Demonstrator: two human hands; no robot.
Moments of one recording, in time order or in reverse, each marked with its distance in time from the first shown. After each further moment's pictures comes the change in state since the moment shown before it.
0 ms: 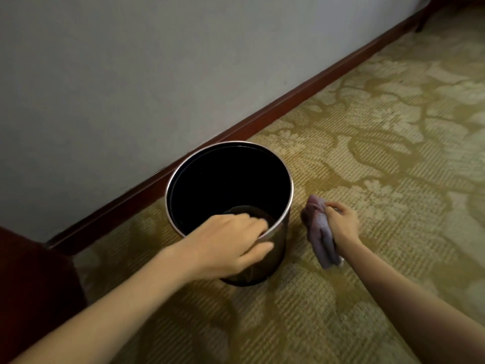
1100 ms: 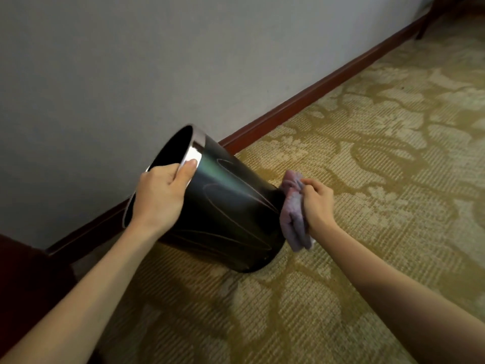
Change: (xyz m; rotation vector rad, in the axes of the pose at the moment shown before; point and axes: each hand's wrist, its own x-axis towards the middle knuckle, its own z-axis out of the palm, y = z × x) left_hand -0.014 -0.077 -0.032 -0.205 0.680 -0.680; right_hand -0.021 -0.069 0.048 0.157 -0.069 -0.150
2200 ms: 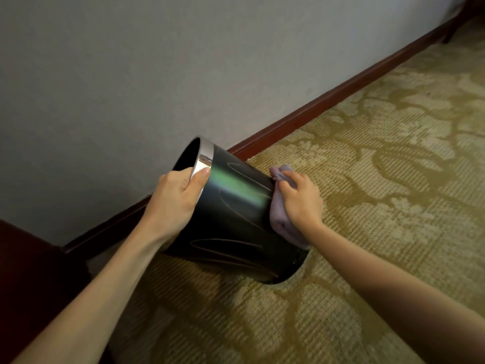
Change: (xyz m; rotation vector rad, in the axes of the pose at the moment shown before) left_hand 0.006 -0.013 -0.016 -0.176 -0.120 0.166; right_hand -0.018 -0.035 0.060 -0.447 -0.171 -0.257
